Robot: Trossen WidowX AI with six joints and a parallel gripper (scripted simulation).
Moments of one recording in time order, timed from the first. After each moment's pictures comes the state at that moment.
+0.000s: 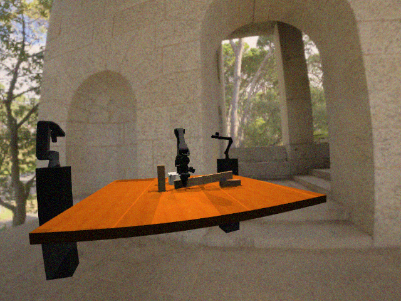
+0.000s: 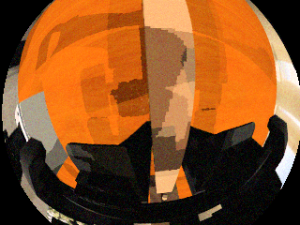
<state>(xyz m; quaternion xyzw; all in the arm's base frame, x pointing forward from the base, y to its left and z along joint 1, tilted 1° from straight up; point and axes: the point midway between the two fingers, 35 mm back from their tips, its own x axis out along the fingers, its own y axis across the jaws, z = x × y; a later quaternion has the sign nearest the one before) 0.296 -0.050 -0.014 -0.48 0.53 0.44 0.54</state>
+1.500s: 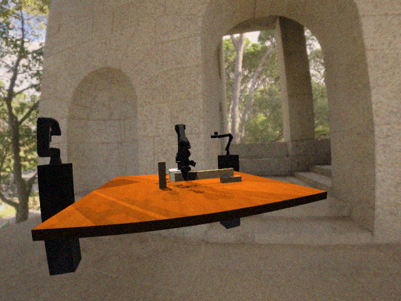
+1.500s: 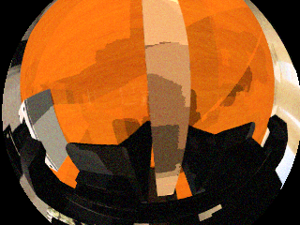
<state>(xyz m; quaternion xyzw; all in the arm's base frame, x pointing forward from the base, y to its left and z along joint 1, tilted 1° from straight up) 0.298 -0.050 0.008 -0.48 0.54 0.45 0.54</state>
